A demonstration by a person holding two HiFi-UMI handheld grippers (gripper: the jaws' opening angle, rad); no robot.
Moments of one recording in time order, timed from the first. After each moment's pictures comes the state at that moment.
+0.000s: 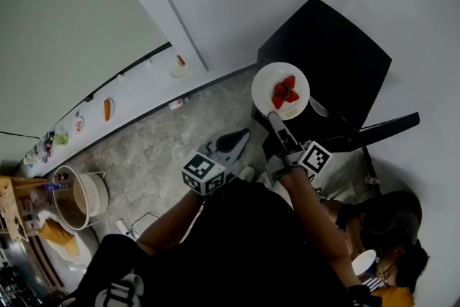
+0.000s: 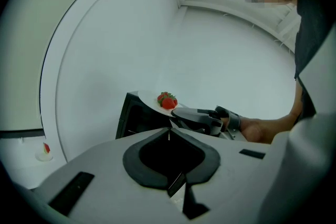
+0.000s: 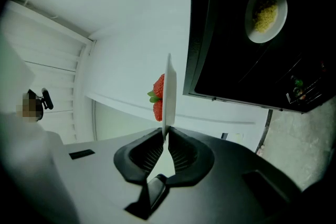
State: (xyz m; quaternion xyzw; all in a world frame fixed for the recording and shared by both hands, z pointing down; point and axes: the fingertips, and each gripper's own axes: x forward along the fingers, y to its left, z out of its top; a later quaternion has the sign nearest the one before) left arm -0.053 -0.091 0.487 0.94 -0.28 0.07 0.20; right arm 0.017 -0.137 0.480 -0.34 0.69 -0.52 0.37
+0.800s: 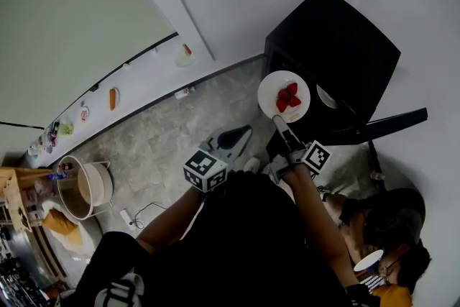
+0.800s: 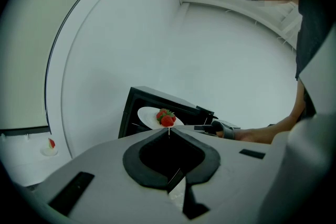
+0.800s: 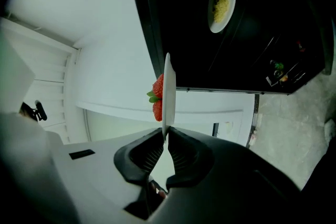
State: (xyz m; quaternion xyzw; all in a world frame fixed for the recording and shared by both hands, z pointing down) left arm -0.067 -0.069 0.500 0.93 -0.29 0.08 0.21; right arm 0.013 -0.104 0.548 -0.34 0.64 -0.58 0.37
